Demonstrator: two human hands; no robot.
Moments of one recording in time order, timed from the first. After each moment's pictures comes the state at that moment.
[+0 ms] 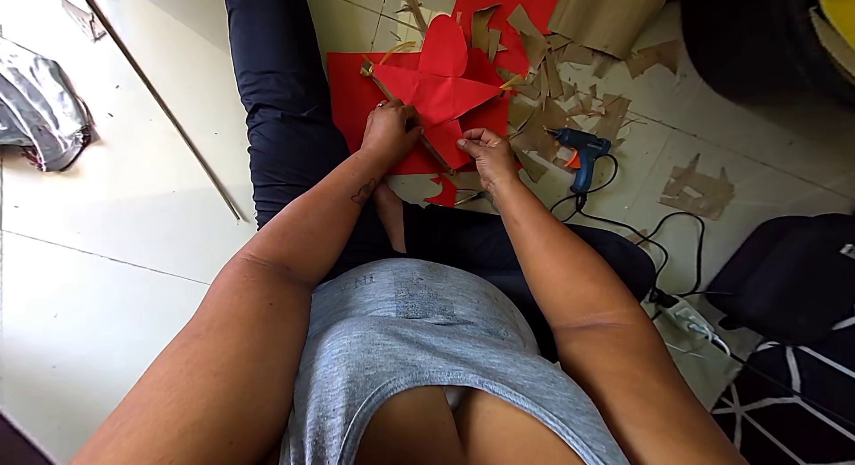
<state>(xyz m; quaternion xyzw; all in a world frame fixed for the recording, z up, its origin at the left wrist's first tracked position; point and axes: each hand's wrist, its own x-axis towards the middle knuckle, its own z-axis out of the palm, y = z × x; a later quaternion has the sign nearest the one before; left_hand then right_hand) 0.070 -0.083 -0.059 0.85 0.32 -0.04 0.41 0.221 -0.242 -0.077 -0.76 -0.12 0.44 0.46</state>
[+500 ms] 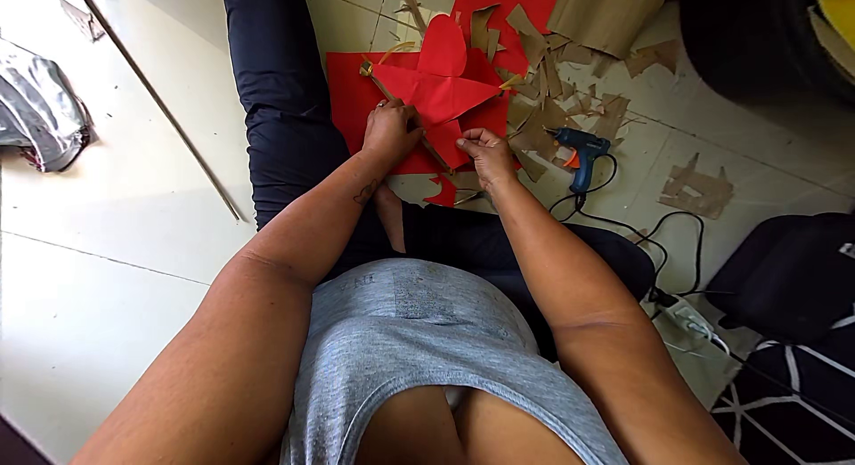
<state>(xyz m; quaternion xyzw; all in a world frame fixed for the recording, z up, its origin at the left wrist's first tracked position) 0.073 -0.085 -0.059 0.86 0.33 -0.05 0.39 0.220 -0.242 -0.079 -0.76 -0.12 0.43 0.46</state>
